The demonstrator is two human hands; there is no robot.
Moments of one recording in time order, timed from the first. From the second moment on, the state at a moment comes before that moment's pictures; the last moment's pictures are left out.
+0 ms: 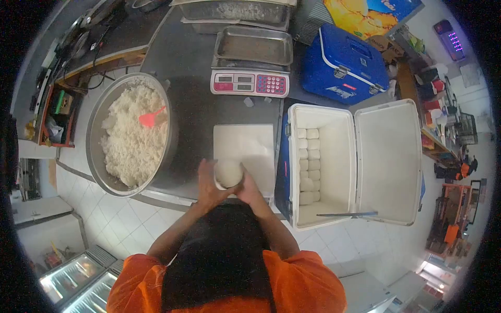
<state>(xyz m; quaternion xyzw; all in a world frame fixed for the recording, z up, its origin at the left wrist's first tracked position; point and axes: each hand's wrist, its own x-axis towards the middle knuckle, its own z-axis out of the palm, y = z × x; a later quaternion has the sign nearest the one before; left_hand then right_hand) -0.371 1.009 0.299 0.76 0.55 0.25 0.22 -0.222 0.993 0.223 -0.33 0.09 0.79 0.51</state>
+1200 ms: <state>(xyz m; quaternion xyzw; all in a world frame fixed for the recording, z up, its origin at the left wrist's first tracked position) -0.611 0.903 0.288 -0.09 0.31 0.49 0.81 -0.445 1.213 0.402 -0.41 -0.90 0.05 0.14</state>
